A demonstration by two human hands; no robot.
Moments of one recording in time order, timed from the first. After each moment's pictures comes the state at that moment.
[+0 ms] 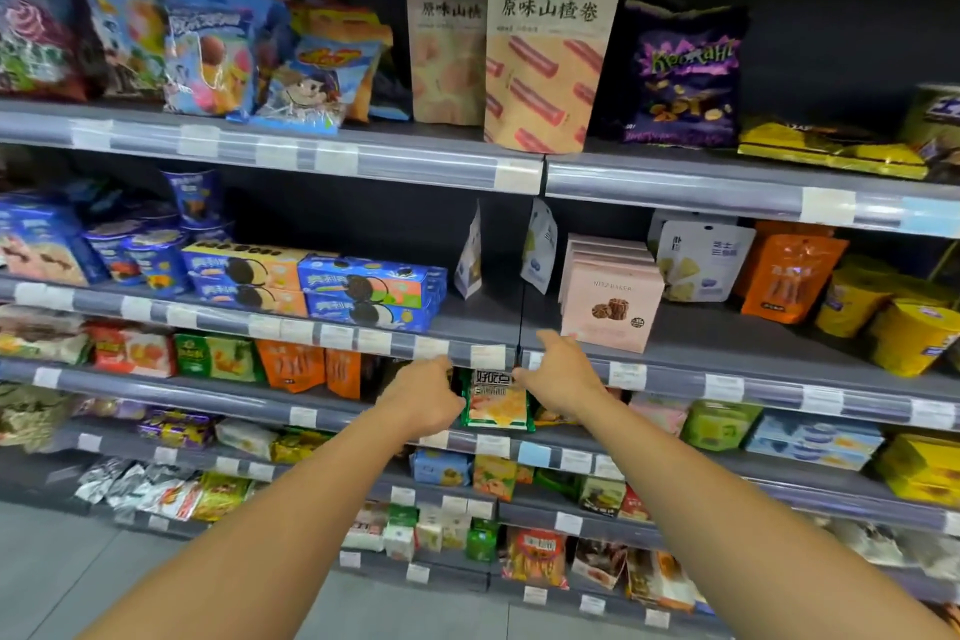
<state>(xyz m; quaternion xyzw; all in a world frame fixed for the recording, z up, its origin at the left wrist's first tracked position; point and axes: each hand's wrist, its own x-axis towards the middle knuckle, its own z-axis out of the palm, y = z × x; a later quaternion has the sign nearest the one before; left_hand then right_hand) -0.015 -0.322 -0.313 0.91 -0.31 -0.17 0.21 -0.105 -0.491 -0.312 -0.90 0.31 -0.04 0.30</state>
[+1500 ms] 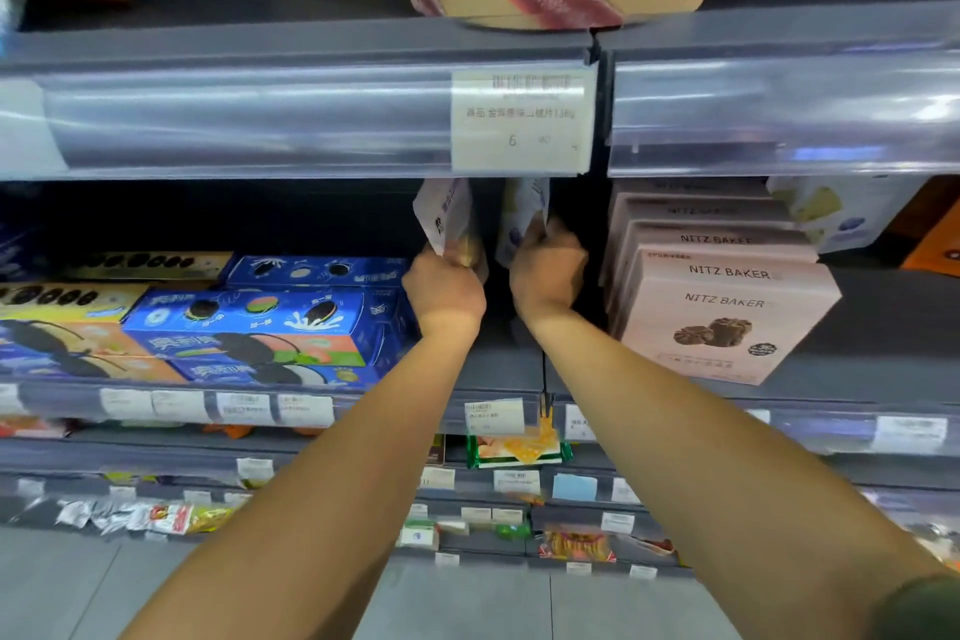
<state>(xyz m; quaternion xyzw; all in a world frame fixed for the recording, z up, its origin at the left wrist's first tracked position) 0.179 -0.544 -0.353 0.87 -0.05 -0.03 0.50 0.155 -0.629 -0.377 -0.68 0.44 -0.38 0.45</state>
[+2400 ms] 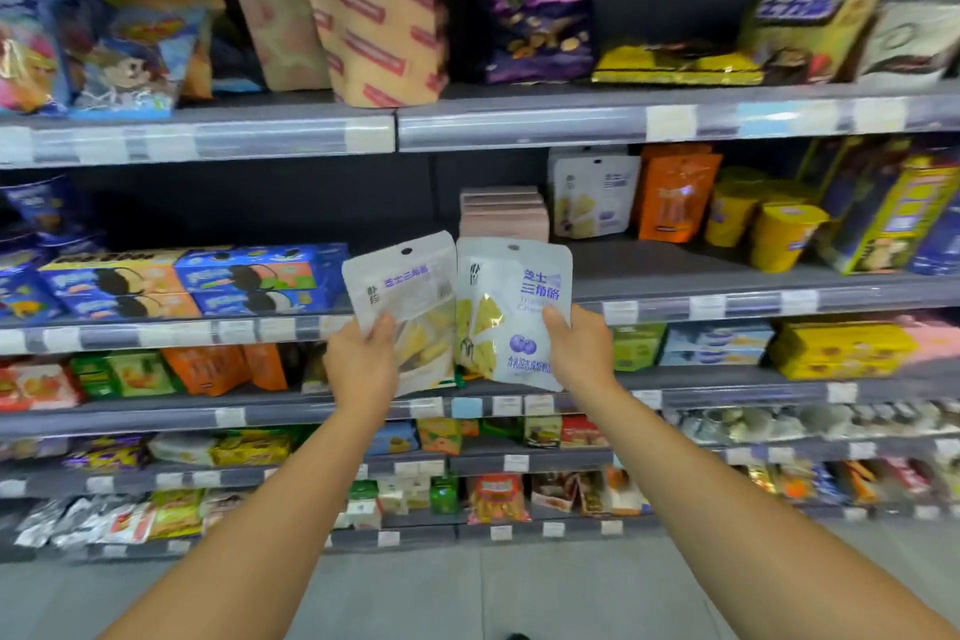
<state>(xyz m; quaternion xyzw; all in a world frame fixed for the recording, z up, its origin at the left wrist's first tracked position) -0.107 -0.384 -0.304 0.80 -0.09 -0.01 0.59 -0.234 -0.551 -0.318 -0.73 0.39 -0.30 0.47</state>
